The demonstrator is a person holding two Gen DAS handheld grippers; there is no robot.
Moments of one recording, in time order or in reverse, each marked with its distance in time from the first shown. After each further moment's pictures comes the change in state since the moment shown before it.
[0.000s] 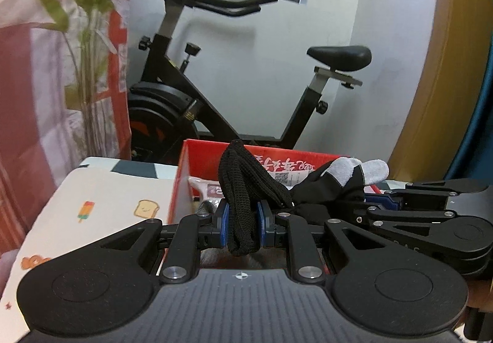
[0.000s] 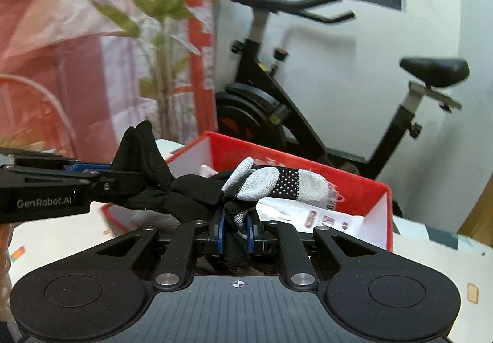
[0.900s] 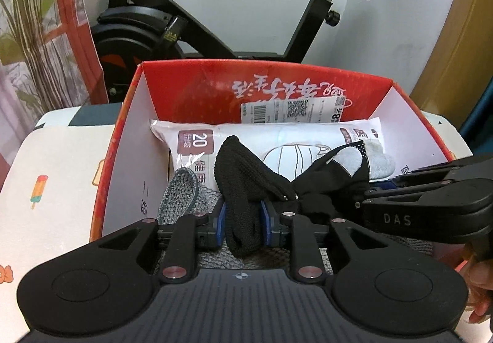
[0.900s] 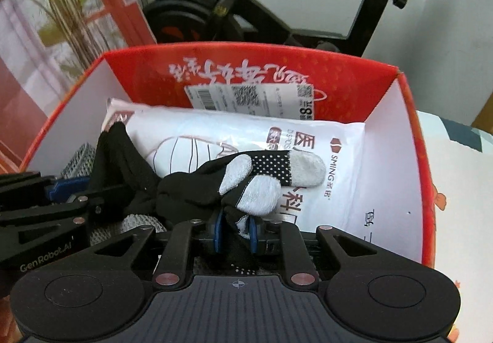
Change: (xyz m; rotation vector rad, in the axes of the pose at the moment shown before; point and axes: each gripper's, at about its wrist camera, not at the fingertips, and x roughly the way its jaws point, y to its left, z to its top) left arm 0.127 0.008 -0.002 0.076 0.334 -0.011; right arm 0.137 -0.074 -0.016 0.301 0.415 -0.063
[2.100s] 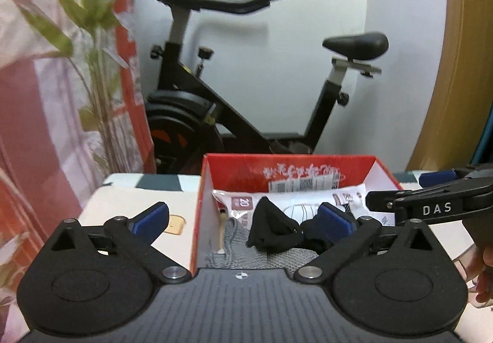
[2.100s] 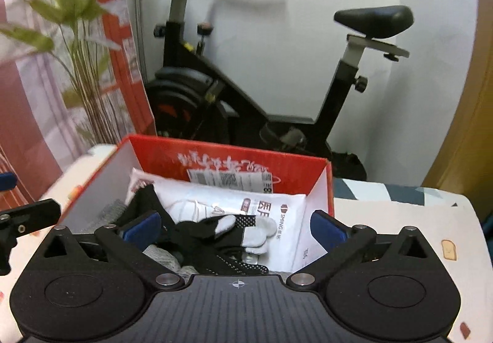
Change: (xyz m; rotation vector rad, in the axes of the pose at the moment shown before) left arm -0.138 -0.008 -0.017 -0.006 -0.327 0.138; right arm -0.108 0.008 -0.007 -0.054 -0.283 -0.090
